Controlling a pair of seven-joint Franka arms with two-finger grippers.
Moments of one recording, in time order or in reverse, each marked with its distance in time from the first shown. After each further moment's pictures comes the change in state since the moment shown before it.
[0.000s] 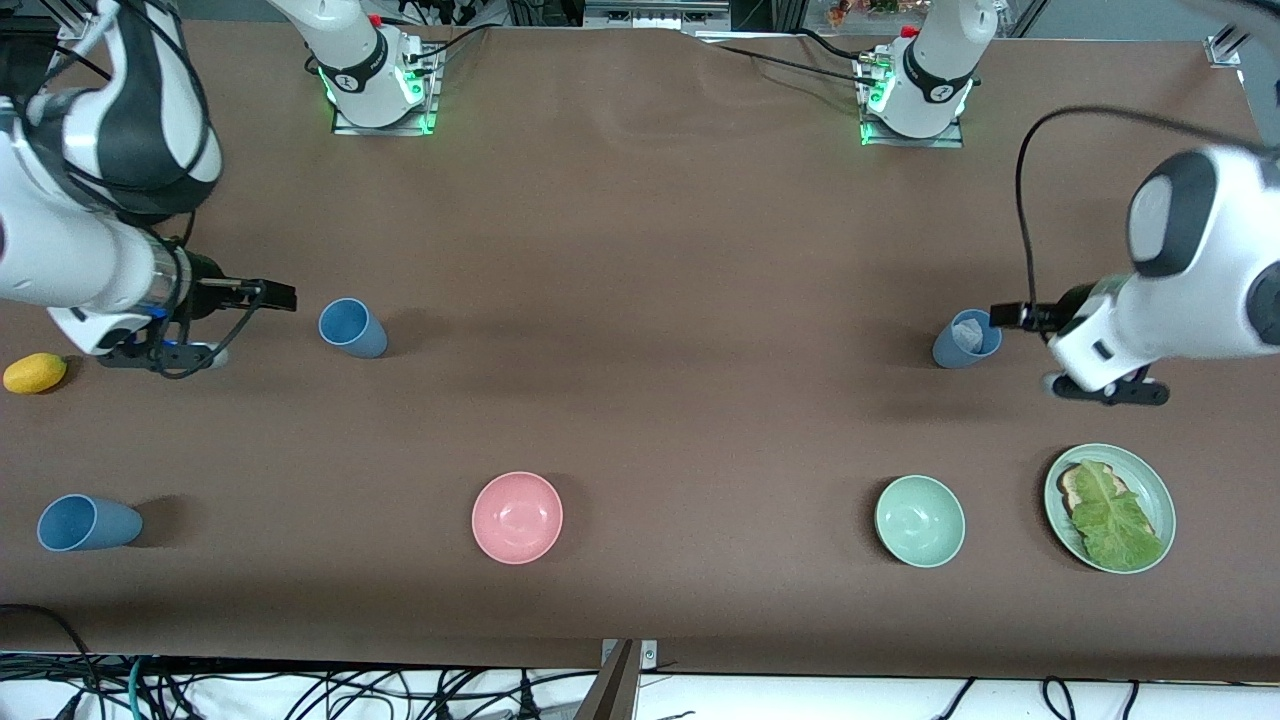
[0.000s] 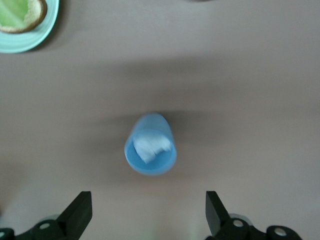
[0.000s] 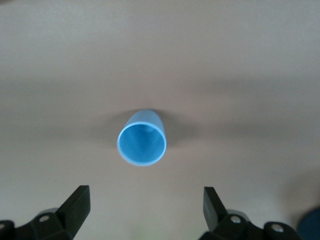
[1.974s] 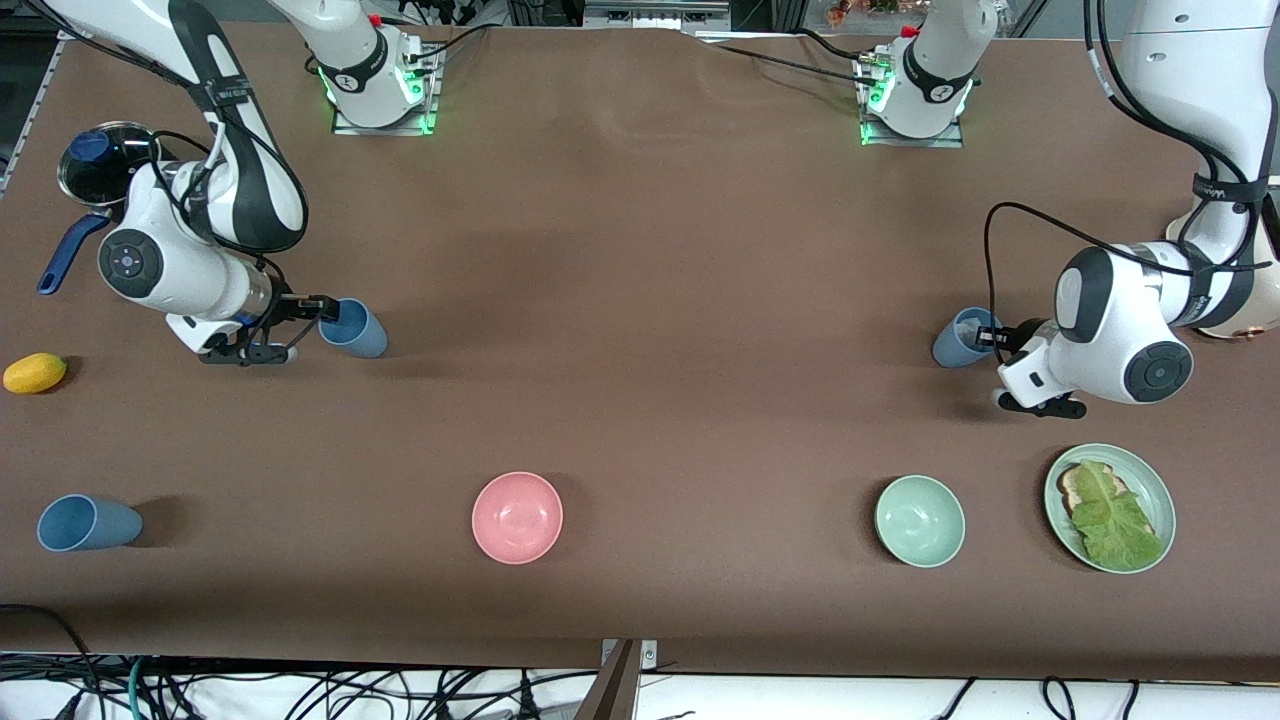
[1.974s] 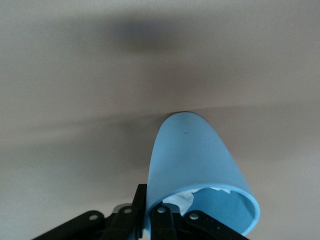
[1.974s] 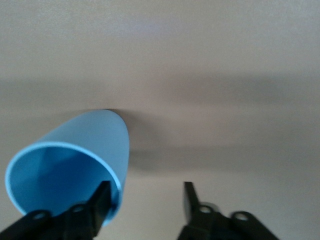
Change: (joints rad) left arm 0.084 0.099 -0.018 -0.232 0.009 0.211 0.079; right arm 0.010 0.084 -0.044 -0.308 0.001 0.372 -0.021
